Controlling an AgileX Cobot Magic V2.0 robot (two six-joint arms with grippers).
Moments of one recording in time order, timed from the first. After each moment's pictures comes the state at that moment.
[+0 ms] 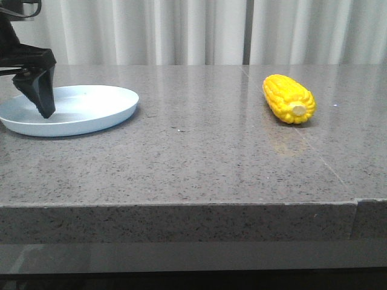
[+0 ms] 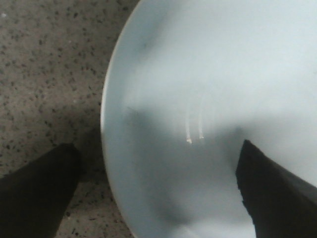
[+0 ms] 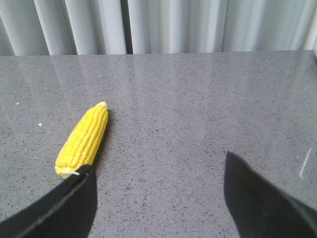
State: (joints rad) left arm -0.13 1.77 -1.38 -0.09 0.91 0.06; right arm 0.01 0.41 -0.60 0.02 0.47 0.08
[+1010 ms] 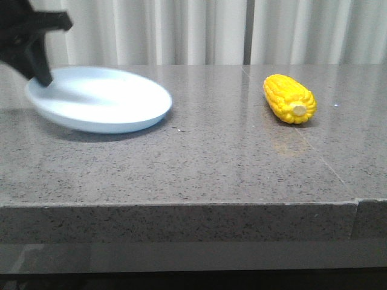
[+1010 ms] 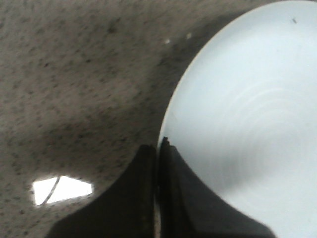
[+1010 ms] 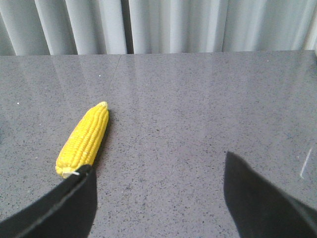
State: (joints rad) left arm -0.17 1.77 -1.53 -0.23 0.98 0.05; right arm 0.01 0.41 -0.60 0.02 0.47 0.08
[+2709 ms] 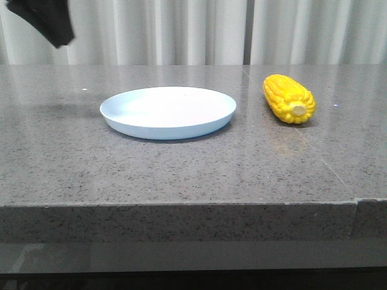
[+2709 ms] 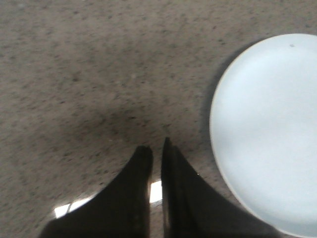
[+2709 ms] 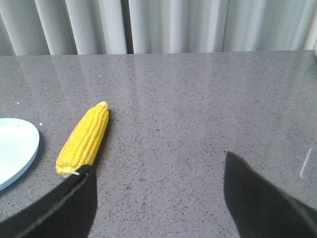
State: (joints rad) left arm -0.23 1.73 -1.66 -0.09 1.08 -0.01; right arm 0.01 0.41 -0.60 0.02 0.47 0.08
